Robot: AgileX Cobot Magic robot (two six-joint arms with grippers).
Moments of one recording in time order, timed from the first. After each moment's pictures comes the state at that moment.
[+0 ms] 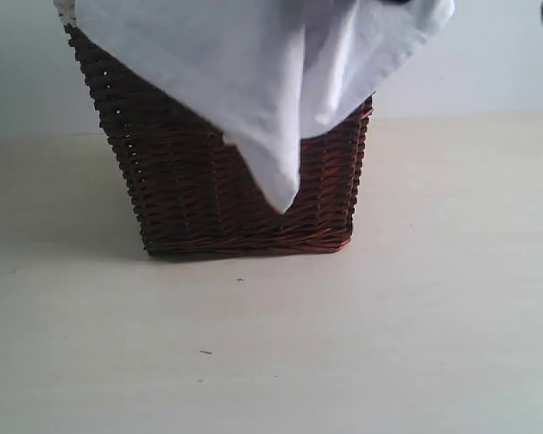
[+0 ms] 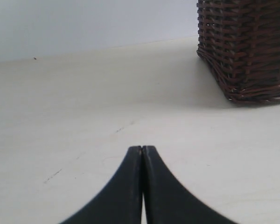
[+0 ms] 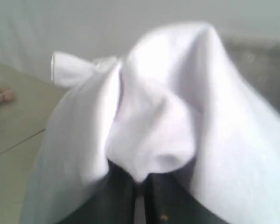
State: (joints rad) left arm 0.01 0.01 0.00 -0.11 0.37 0.19; right arm 0.45 1.34 -1.13 1.46 0.39 -1.36
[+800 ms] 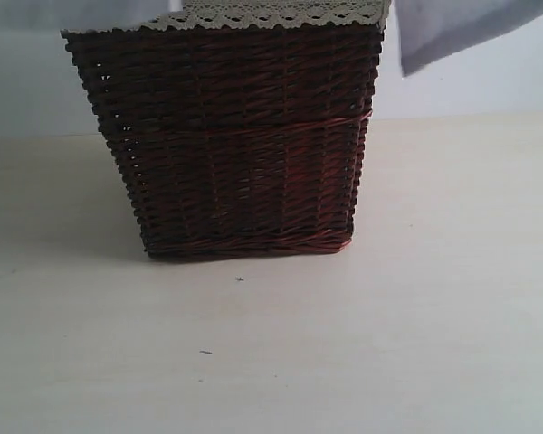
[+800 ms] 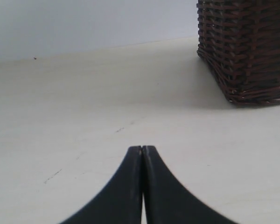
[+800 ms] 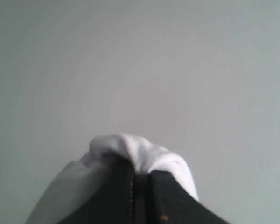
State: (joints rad) left arm 0.01 0.01 0.00 -0.11 0.37 0.19; right arm 0.33 1.21 -1.72 1.72 0.39 -1.84
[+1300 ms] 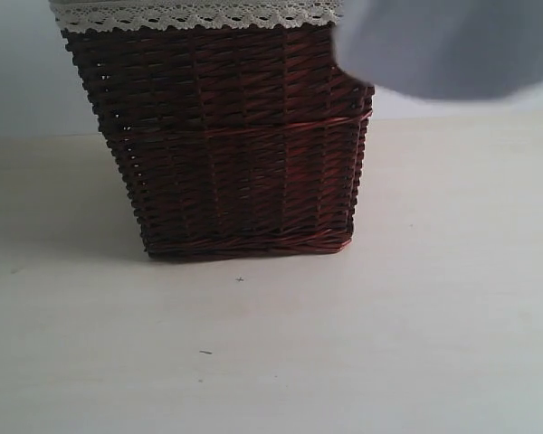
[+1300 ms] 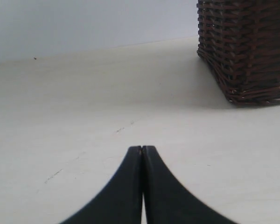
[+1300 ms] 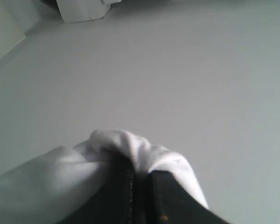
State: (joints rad) left arm 0.01 0.01 0.00 -0.11 0.37 0.19; right arm 0.33 1.20 -2.05 1.73 0.40 -1.85
